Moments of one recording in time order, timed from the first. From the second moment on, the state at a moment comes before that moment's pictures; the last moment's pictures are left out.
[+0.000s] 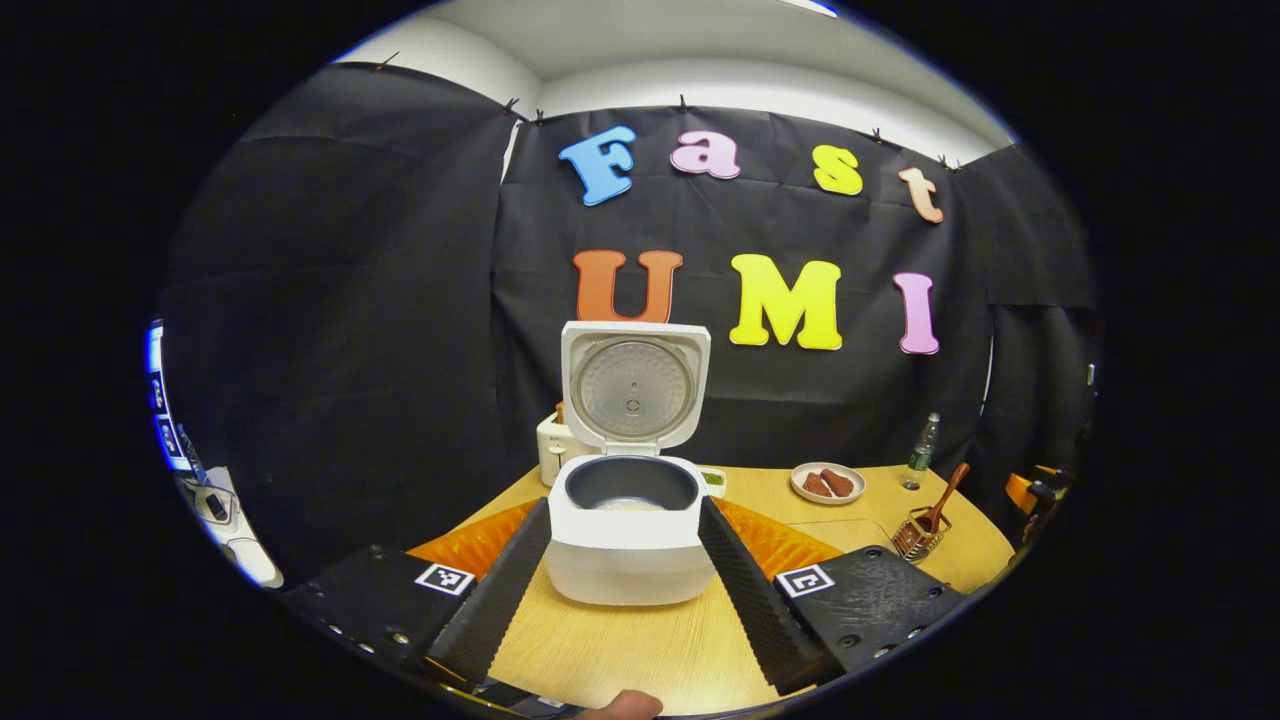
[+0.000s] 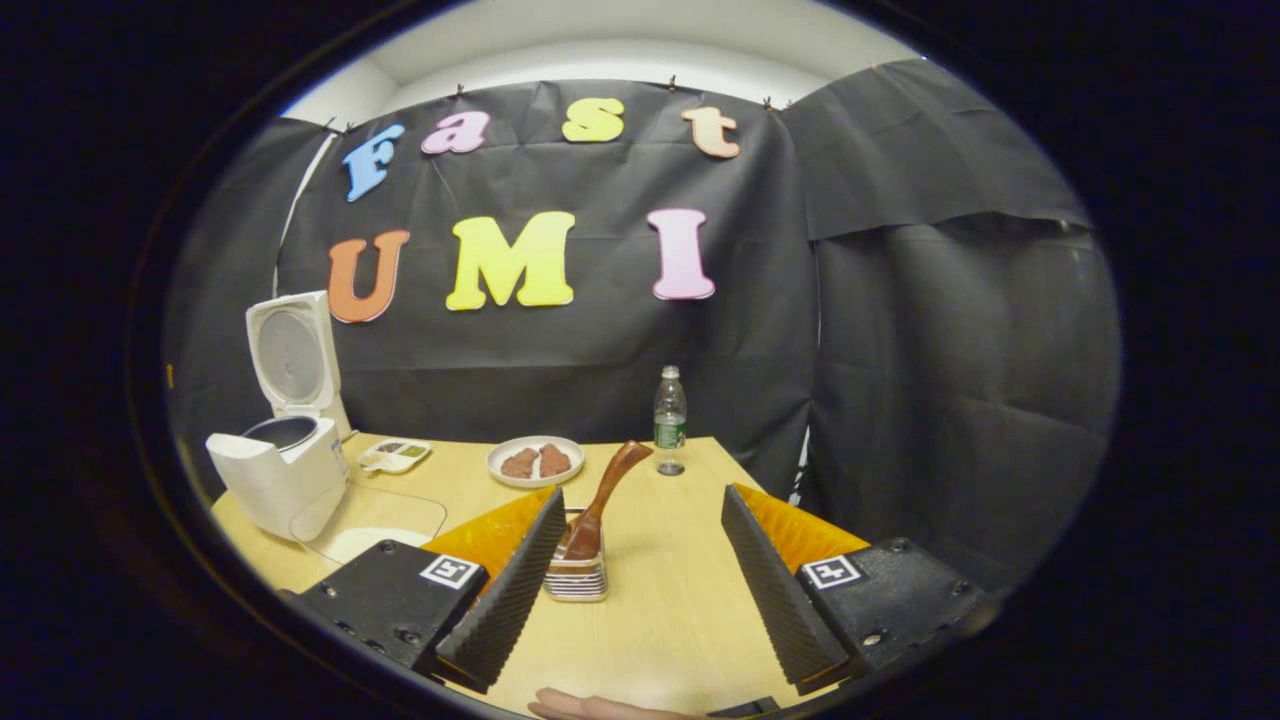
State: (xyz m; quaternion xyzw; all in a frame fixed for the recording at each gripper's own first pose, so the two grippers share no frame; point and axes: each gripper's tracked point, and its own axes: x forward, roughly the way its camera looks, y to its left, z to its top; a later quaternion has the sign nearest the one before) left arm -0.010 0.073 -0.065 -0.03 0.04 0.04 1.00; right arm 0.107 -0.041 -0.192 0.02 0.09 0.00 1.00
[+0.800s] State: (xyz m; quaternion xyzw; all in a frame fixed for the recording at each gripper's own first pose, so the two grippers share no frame) left arm -0.057 0.067 -0.096 0.02 -0.01 0.04 1.00; right arm 0.269 -0.002 -0.288 0.18 0.17 0.06 0.97
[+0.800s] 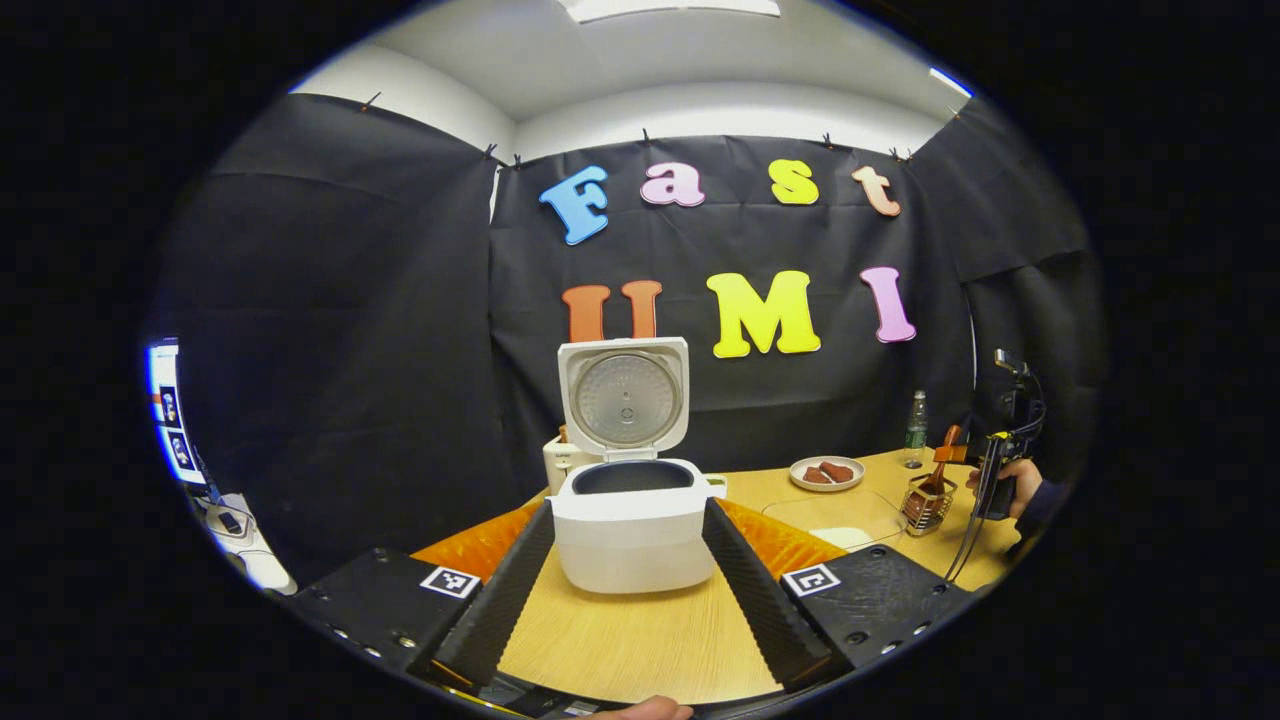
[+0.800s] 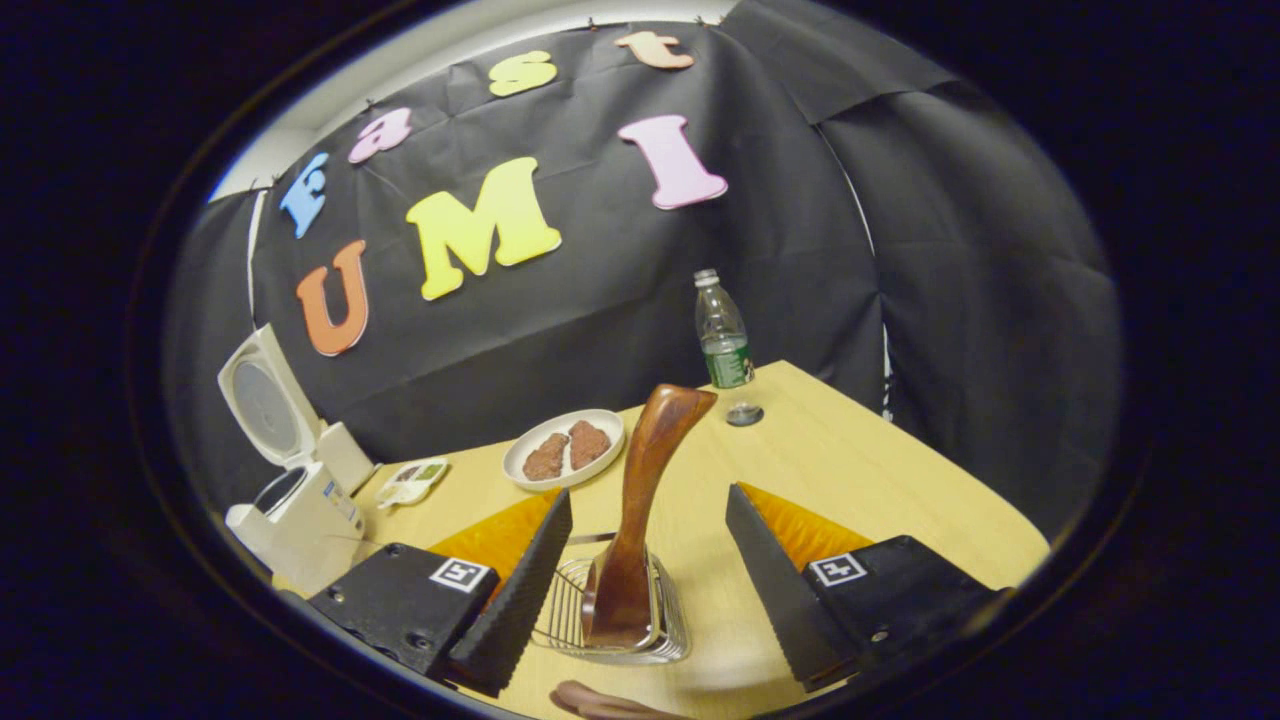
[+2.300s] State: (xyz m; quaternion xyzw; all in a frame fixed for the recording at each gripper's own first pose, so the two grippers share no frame) left arm -0.050 0.090 -0.120 -0.01 0.00 0.02 1.00; right arm 0.186 0.159 -0.166 0.09 0.09 0.14 0.98
